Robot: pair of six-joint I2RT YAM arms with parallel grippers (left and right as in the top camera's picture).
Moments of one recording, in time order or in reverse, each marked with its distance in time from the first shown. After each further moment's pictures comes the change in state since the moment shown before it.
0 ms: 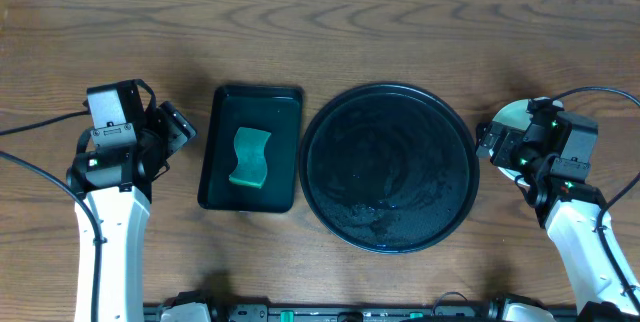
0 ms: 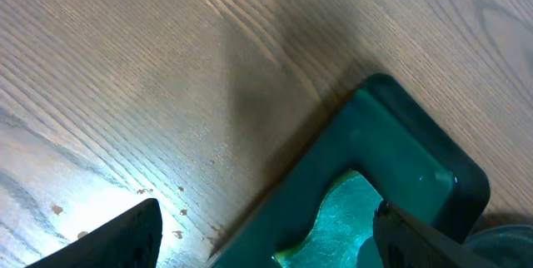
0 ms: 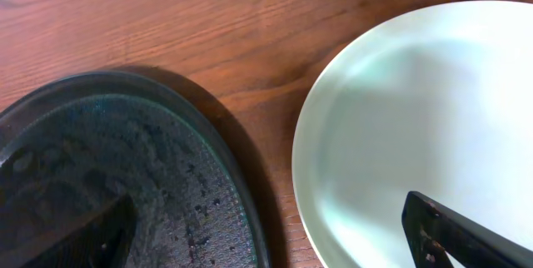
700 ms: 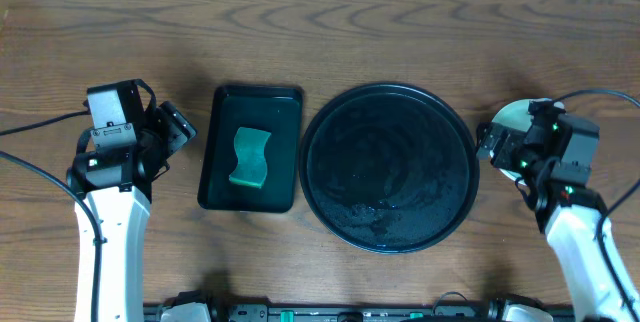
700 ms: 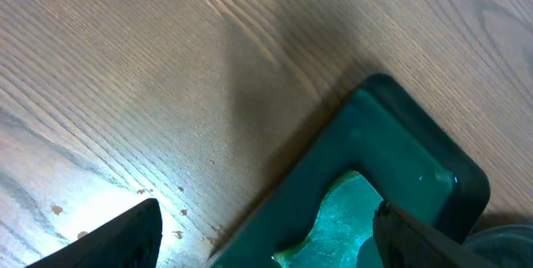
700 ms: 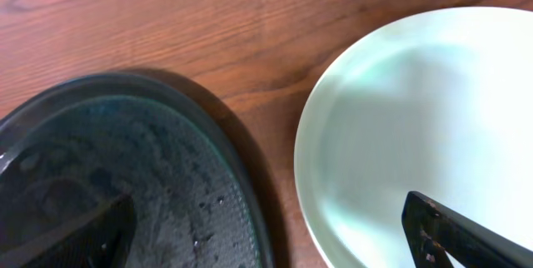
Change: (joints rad) left arm 0.000 0.000 0.000 0.000 0.000 0.000; right arm 0.000 -0.066 -0.033 -0.001 0.000 0.000
